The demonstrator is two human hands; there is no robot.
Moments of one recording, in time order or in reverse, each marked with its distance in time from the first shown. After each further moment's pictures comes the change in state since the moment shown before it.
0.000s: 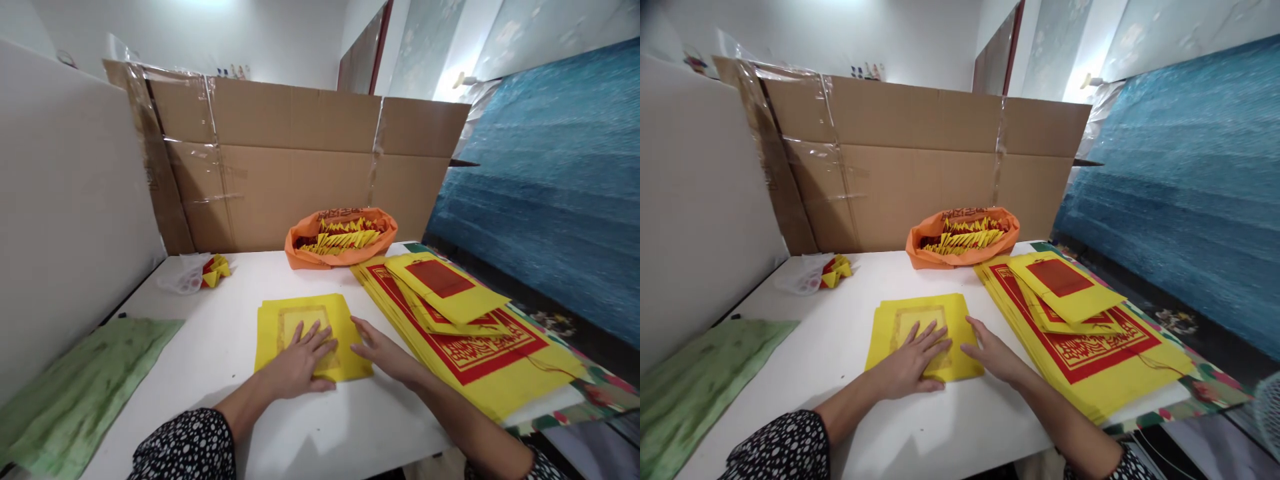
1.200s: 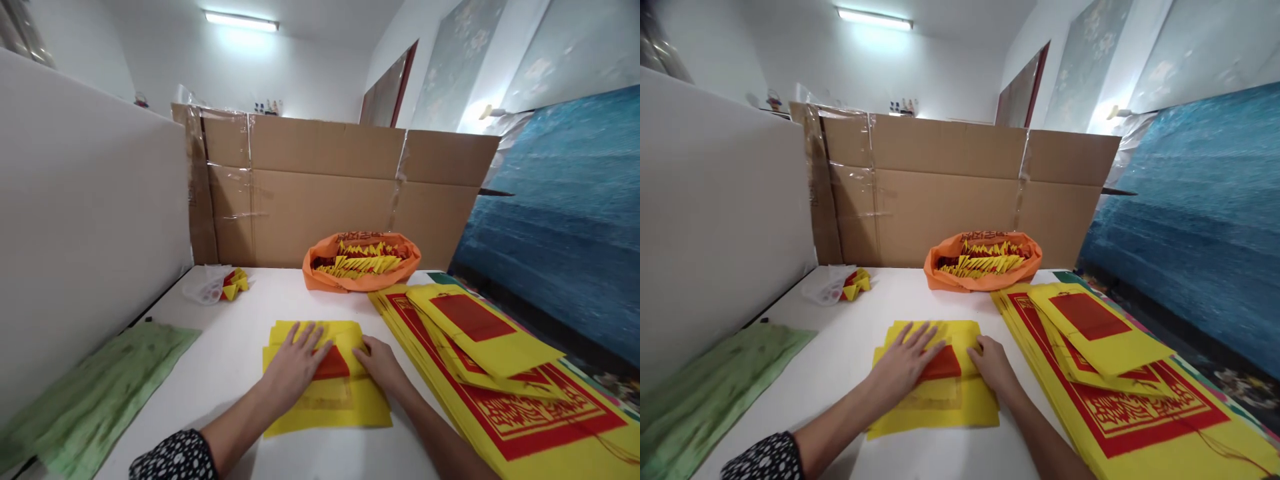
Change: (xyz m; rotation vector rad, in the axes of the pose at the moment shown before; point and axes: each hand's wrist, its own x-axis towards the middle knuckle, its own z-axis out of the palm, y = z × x) left_hand -0.007 0.006 -0.045 0.456 0.080 -0.263; right_hand 0.068 -0.001 0.014 -0.569 0.302 -0.073
